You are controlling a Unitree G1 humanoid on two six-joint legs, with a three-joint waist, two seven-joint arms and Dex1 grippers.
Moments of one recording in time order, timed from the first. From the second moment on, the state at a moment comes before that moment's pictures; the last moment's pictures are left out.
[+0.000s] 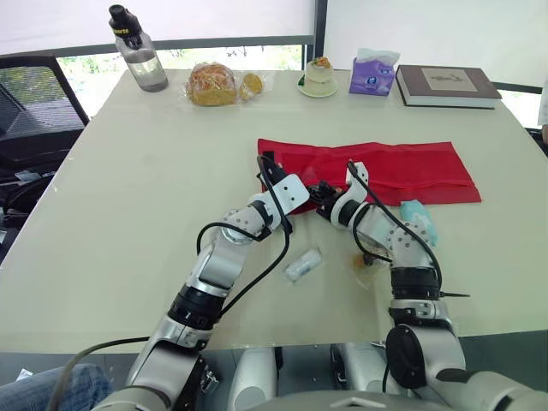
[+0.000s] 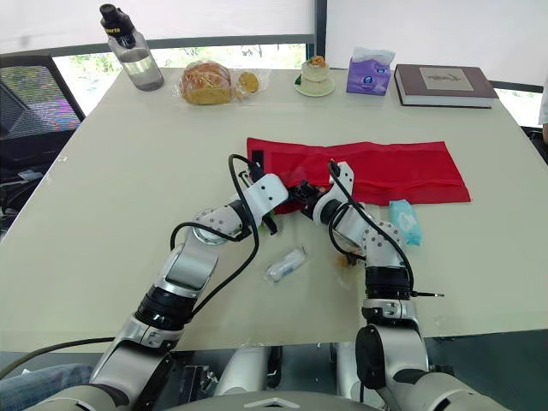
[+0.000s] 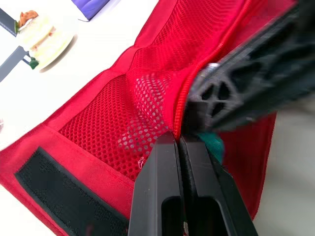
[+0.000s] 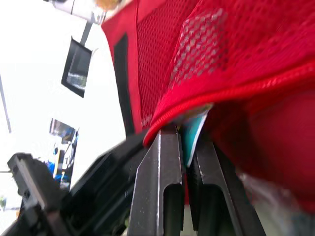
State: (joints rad) left arm -0.47 0.31 -0.28 -0.06 0.31 0.36 -0.55; right arm -0.64 0.14 -0.23 0.24 0.91 0.90 -0.09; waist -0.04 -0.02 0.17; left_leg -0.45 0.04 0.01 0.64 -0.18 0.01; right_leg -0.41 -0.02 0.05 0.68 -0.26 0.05
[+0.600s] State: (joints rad) left arm -0.46 0.32 -0.28 -0.03 0.29 0.35 -0.55; right arm -0.61 0.13 -0.21 0.19 0.88 0.92 -0.07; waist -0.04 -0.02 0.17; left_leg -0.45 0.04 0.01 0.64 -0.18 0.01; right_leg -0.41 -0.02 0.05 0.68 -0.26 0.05
